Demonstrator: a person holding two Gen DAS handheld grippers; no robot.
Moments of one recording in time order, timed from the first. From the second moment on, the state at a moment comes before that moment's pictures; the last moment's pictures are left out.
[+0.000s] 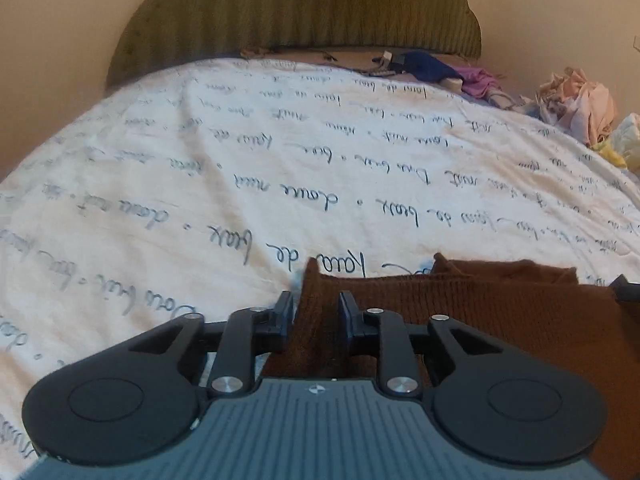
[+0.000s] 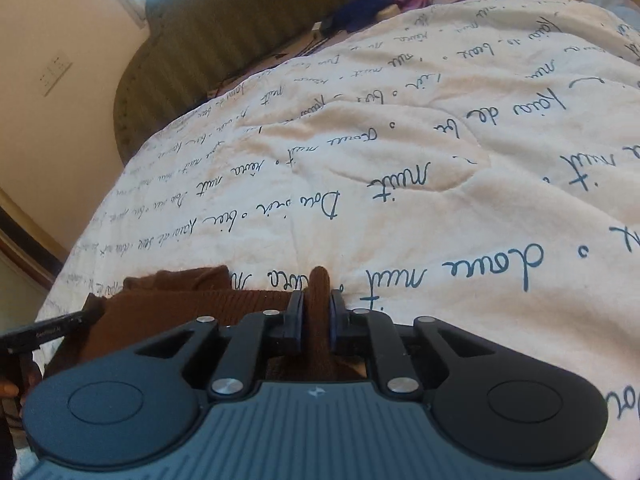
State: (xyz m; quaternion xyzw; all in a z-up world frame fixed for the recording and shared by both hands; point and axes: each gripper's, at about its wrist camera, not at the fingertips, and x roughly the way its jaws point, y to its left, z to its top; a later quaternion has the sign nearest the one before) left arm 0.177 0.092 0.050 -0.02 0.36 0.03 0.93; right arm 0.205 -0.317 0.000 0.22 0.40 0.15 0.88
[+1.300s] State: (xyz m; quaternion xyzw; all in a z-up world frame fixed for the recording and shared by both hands) left arm 0.082 0.047 0.032 0.07 0.32 0.04 0.94; right arm 0.087 -0.223 0.014 0.03 0.33 0.15 0.93
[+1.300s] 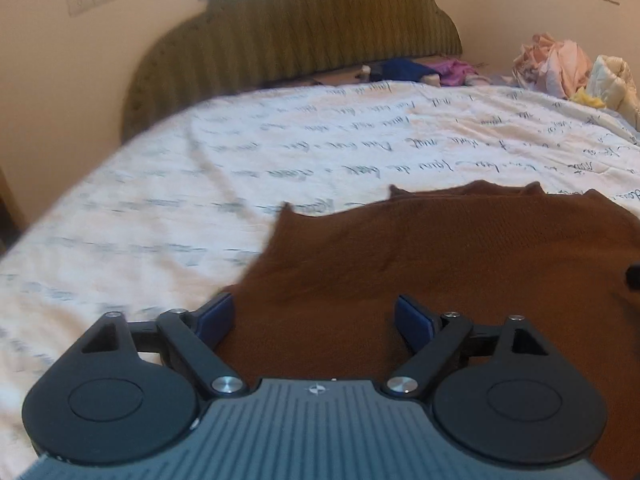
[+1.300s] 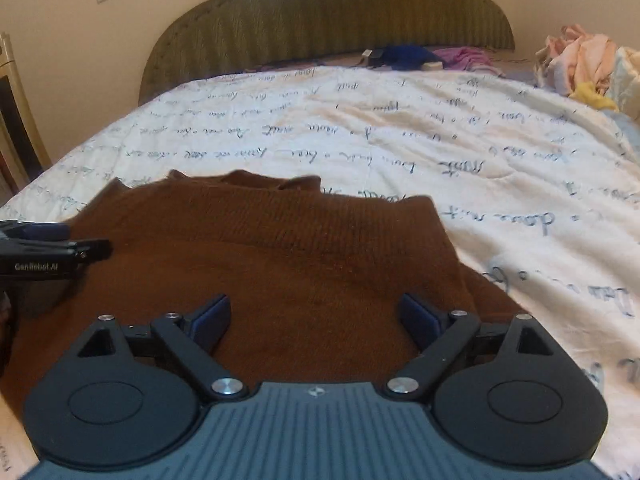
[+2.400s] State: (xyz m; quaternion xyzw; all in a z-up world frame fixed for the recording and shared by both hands) left arm 0.027 0.037 0.014 0.04 0.35 -0.02 0.94; right arm 0.034 -0.230 -0.004 0.02 0.35 0.15 0.92
